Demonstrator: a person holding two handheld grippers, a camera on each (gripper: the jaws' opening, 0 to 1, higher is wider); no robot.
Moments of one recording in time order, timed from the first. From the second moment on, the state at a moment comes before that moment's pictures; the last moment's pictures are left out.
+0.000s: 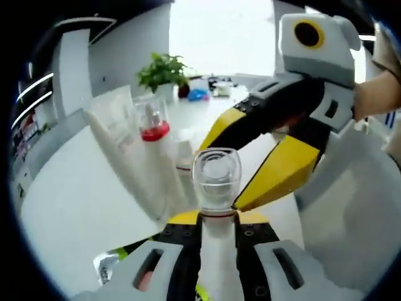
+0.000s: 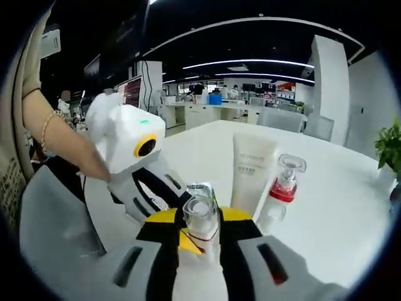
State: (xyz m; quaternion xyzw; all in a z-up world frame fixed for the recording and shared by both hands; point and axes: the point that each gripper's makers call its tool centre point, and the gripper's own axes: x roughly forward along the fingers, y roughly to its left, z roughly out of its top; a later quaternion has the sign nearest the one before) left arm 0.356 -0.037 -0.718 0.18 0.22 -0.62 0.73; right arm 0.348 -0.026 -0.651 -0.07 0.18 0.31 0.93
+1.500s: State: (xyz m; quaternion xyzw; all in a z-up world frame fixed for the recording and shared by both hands) left arm 0.390 -0.069 -0.737 0.24 0.22 -0.65 0.69; right arm 0.329 -0.073 -0.677 -0.02 0.23 0.24 0.94
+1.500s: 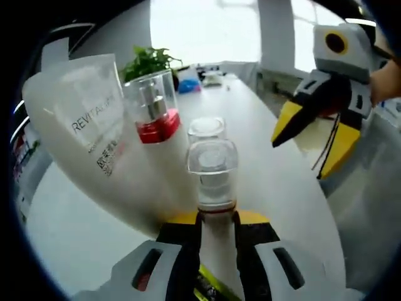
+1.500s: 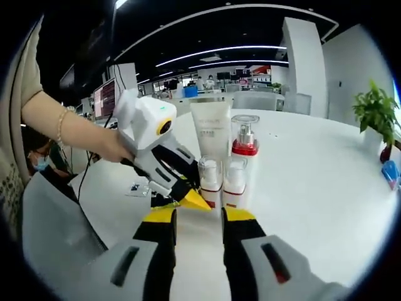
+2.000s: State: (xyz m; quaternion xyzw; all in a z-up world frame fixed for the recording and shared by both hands) left arm 0.389 -0.065 -0.738 0.24 0.22 -0.65 0.69; right arm 0.329 -0.072 -0.679 -0.02 0.23 0.25 0.94
